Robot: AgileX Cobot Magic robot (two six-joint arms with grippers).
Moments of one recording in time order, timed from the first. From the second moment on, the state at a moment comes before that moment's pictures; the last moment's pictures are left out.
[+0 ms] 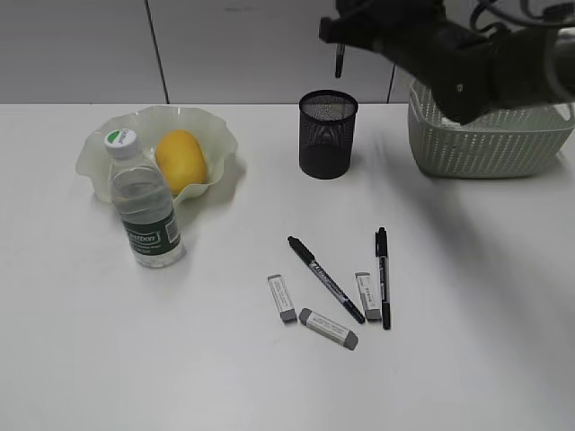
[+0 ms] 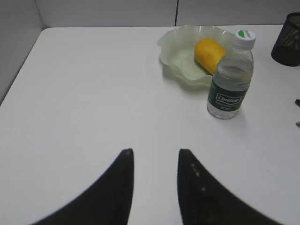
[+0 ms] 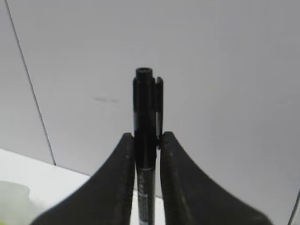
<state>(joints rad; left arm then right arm) -0.18 -0.01 -0.54 0.11 1.06 -0.15 0.39 2.09 -1.33 -0.05 -0.68 0.10</state>
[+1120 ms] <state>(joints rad) -0.18 0.01 -0.54 0.11 1.06 -0.15 0.40 1.42 -1.18 -0.16 0.71 0.10</state>
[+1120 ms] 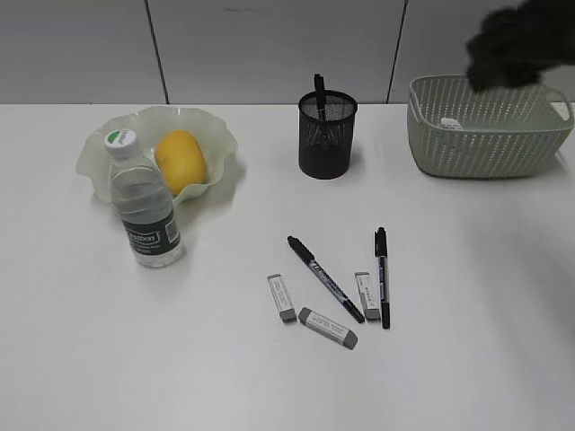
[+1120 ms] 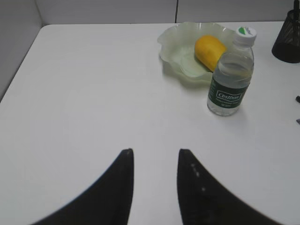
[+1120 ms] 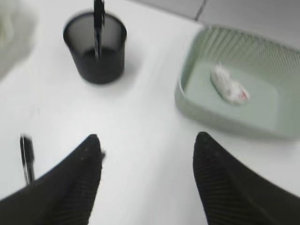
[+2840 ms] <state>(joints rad) -0.77 1.57 -1.05 0.17 0.63 -0.47 0.27 -0.01 -0.51 -0.07 1.04 0.14</state>
